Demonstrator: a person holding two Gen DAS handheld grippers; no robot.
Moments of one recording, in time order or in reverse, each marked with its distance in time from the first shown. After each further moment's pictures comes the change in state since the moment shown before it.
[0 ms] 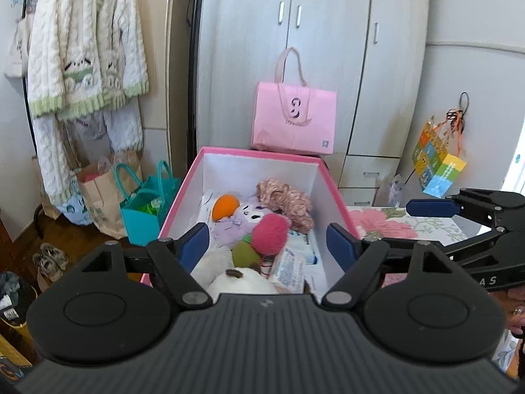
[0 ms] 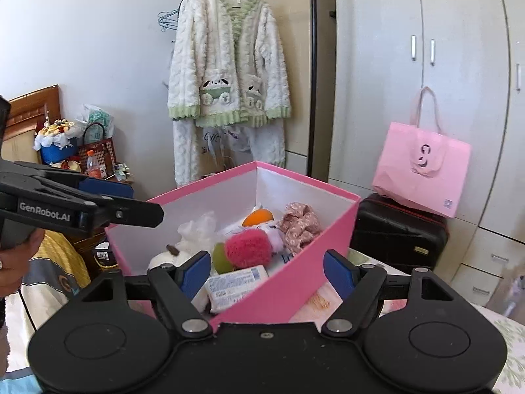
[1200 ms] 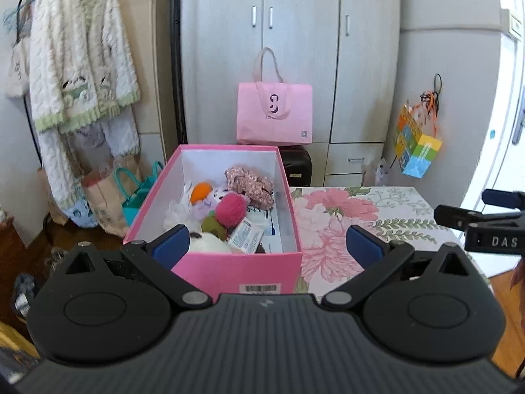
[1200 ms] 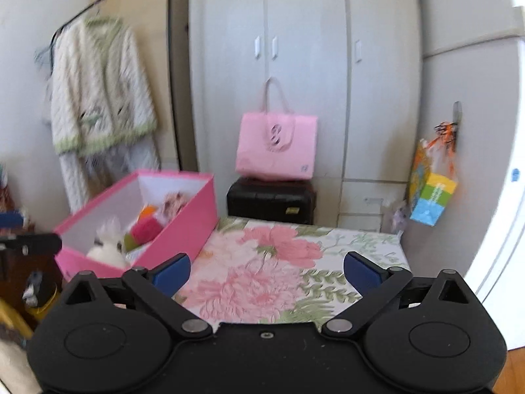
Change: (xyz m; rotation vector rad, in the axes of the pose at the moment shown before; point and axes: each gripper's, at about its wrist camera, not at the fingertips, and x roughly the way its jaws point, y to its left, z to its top) left arm -0.073 -0.067 -0.015 0.051 0.033 0.007; right arm -0.132 0.005 -0.045 0.249 -0.040 -0.495
